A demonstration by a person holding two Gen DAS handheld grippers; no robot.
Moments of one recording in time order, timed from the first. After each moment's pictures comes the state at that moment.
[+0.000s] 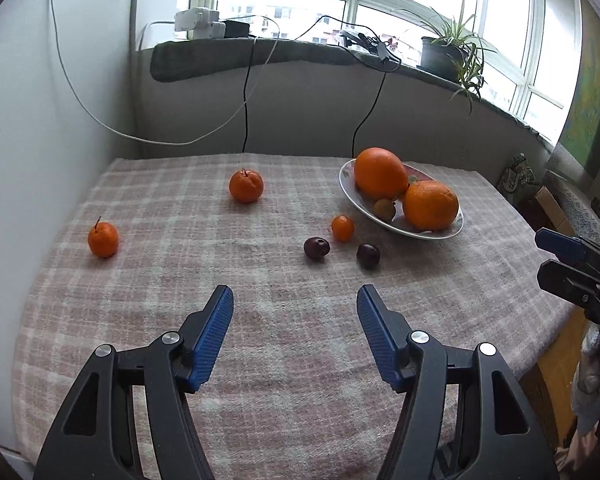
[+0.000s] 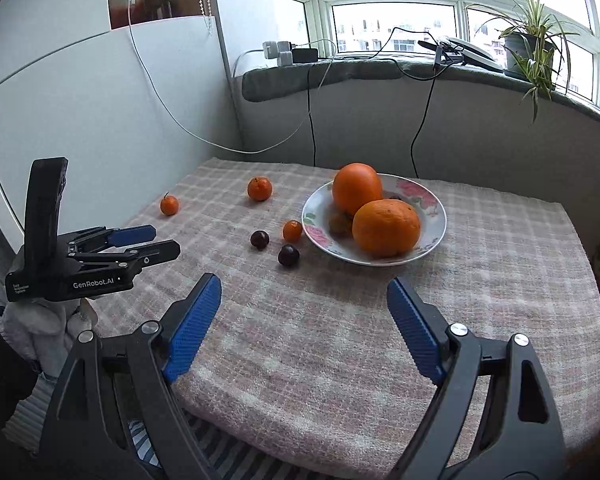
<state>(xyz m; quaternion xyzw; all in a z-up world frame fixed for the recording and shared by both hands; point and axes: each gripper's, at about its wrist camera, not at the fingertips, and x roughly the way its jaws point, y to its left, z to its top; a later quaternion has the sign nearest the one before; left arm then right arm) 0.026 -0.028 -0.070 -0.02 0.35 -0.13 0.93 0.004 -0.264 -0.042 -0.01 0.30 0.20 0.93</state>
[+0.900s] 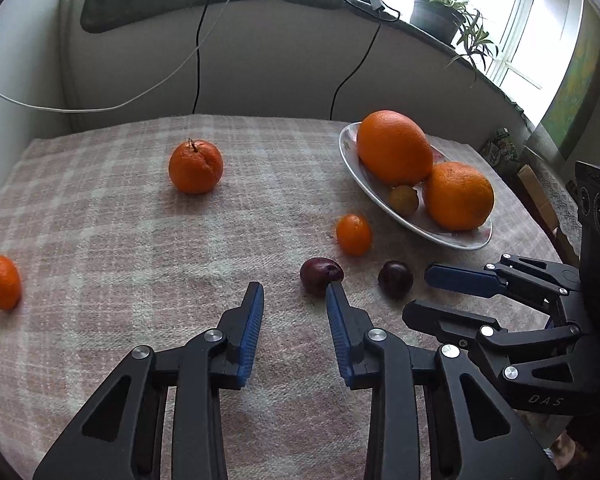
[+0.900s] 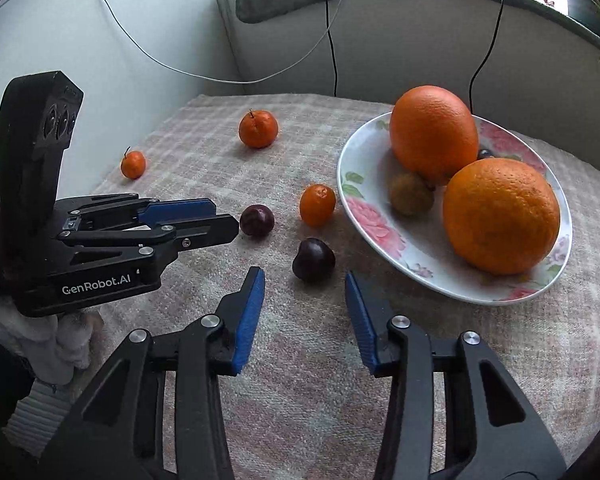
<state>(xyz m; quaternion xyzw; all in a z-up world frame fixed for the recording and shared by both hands) 0.121 -0.035 -0.115 -0.03 0.42 -0.22 0.88 0.113 -0.191 -0.114 -0.02 0.41 0.21 0.89</state>
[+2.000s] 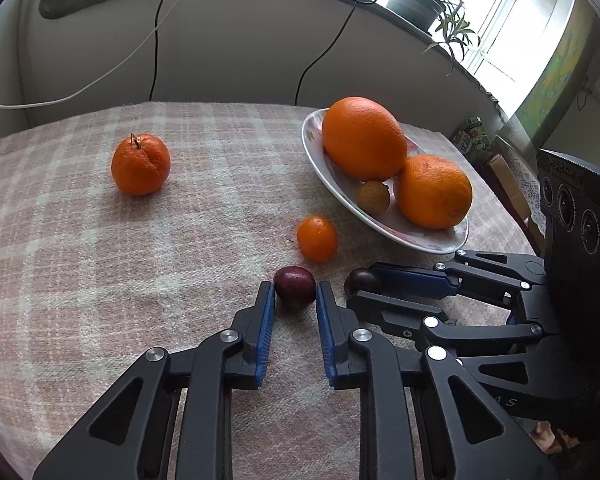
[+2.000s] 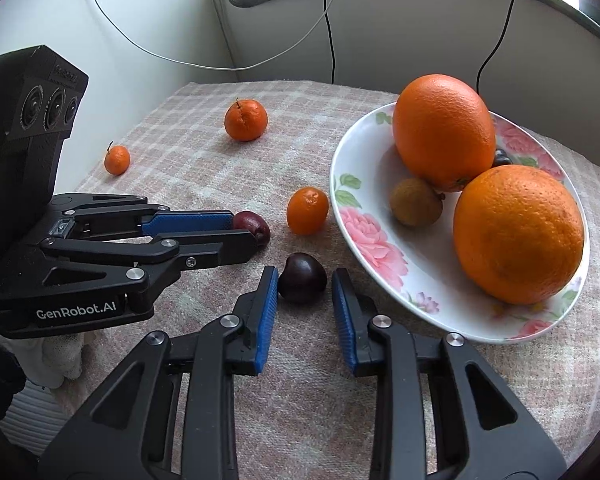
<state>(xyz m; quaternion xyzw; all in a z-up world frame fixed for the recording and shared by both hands) 0.147 -0.058 -0.119 -0.04 0.44 -0.28 0.85 0.137 -0.188 -0.123 -0.03 0.43 0.21 0.88</state>
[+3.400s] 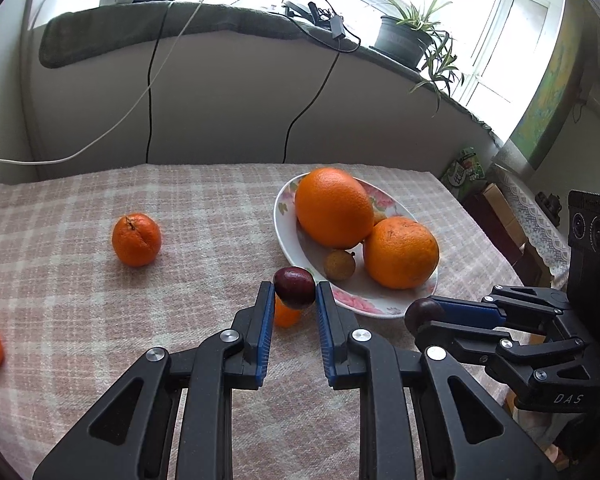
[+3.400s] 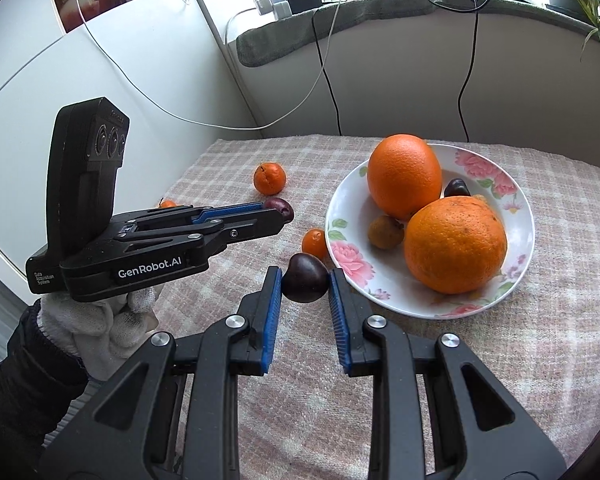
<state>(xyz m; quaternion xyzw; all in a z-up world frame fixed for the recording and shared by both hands) 0.148 -0.064 -0.074 -0.05 0.39 -0.28 0.88 0.104 -0.235 -0.067 0.05 0.38 0.25 0.89</state>
